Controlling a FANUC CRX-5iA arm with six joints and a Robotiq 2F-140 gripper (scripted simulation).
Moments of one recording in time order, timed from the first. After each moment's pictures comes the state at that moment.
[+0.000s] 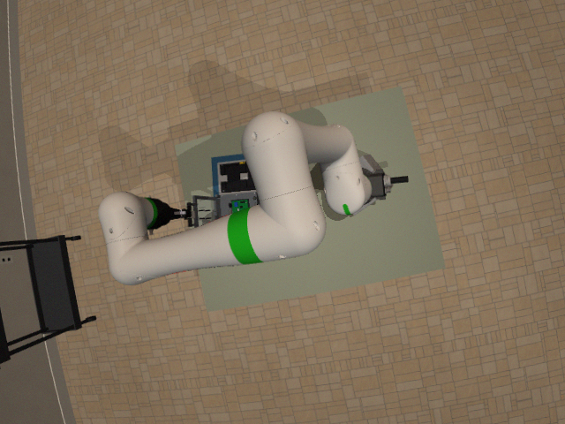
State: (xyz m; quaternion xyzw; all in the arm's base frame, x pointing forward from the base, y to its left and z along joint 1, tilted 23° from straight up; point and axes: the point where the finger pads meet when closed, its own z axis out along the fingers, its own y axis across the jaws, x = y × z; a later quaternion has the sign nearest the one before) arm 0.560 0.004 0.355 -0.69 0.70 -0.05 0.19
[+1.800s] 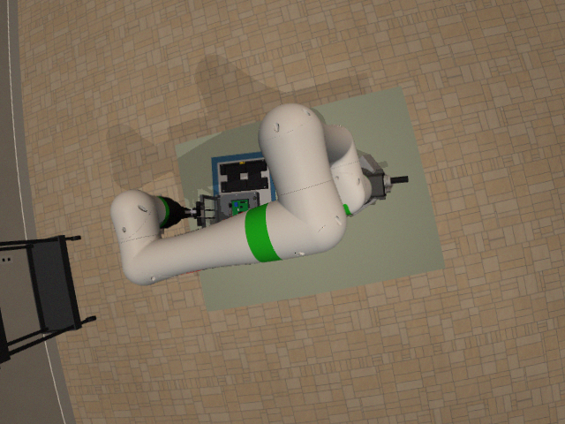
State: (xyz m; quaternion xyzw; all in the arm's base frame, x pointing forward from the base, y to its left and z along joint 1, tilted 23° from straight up) arm 0.521 0.004 0.346 -0.69 0.70 -0.05 0.19
